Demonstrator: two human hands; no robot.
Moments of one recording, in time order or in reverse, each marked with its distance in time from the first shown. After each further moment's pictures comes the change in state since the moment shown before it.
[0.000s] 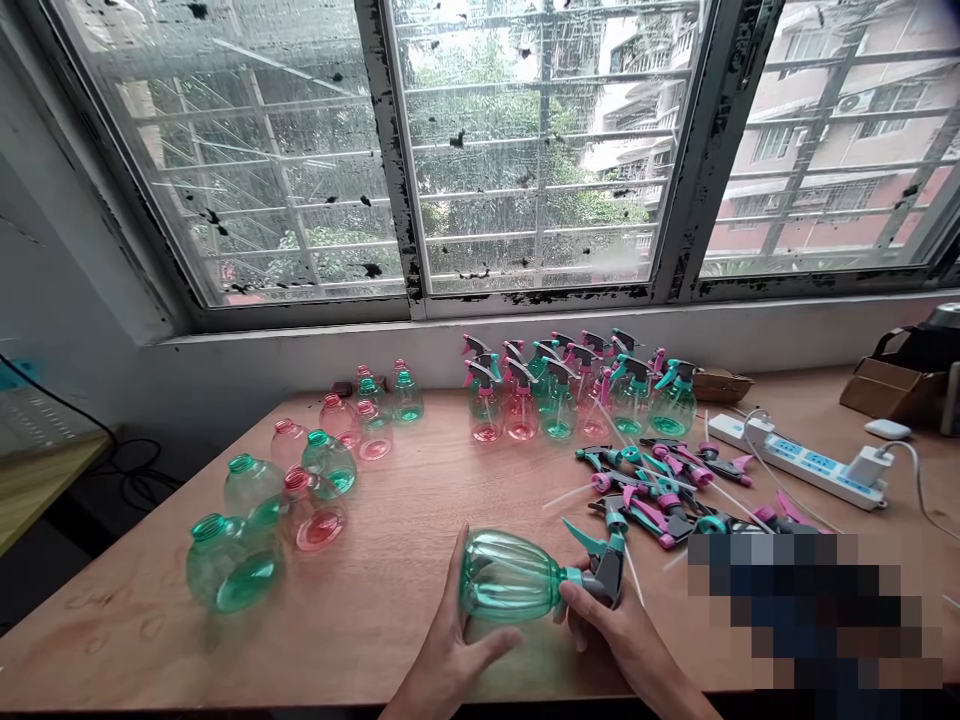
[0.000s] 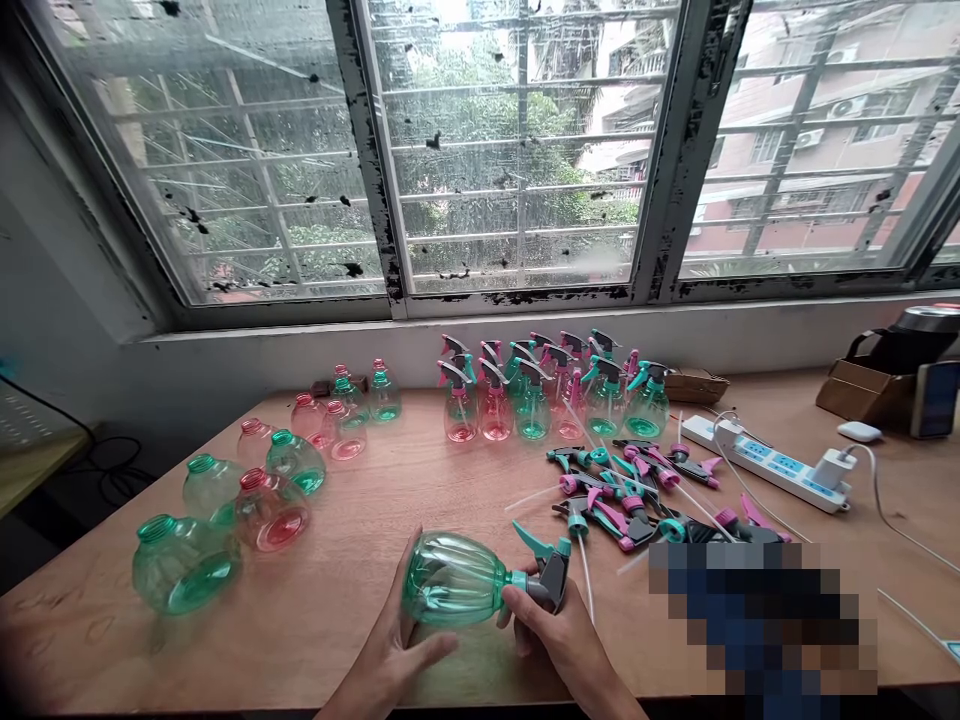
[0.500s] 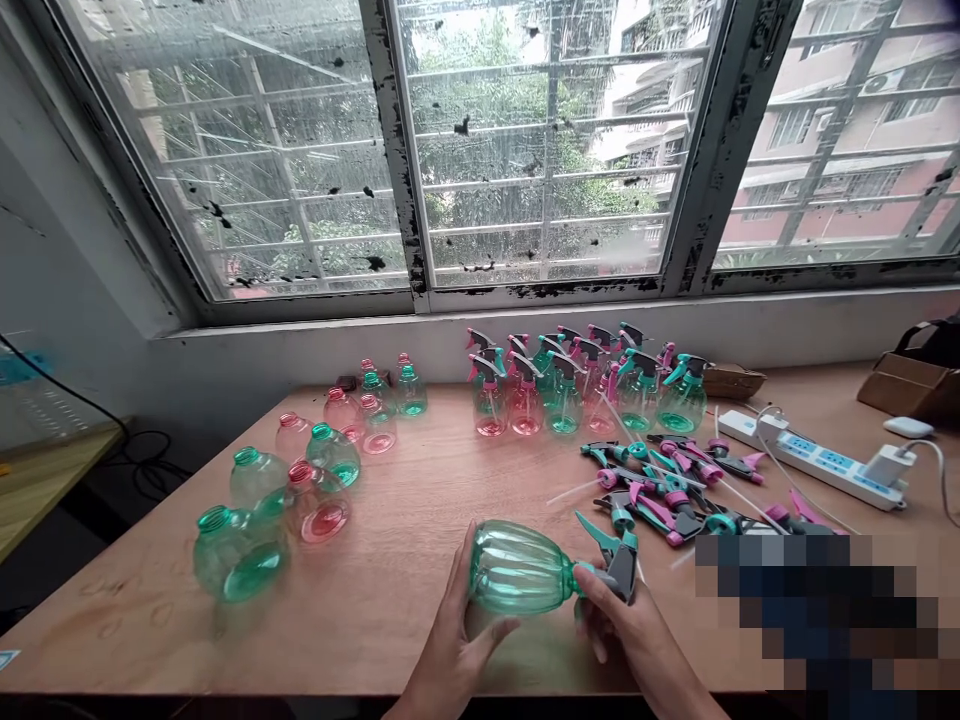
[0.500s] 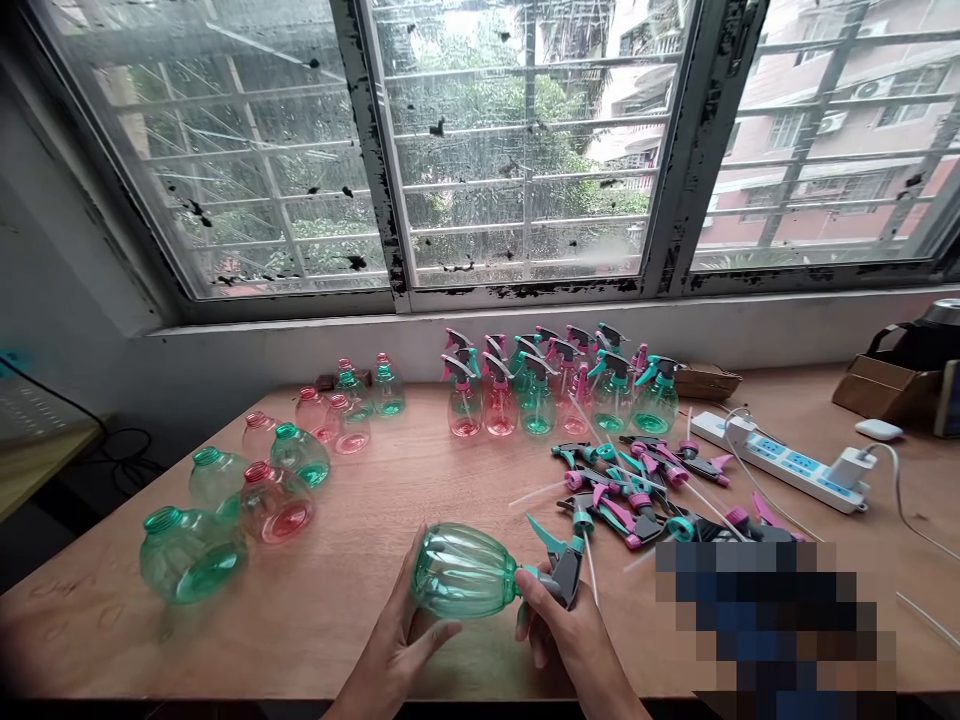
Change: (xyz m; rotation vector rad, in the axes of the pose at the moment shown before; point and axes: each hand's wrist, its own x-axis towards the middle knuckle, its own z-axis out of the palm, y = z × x) left_hand -0.006 -0.005 -0.003 0.320 0.057 0.091; right_hand -0.004 -0.009 0.003 -0.067 0.092 0.106
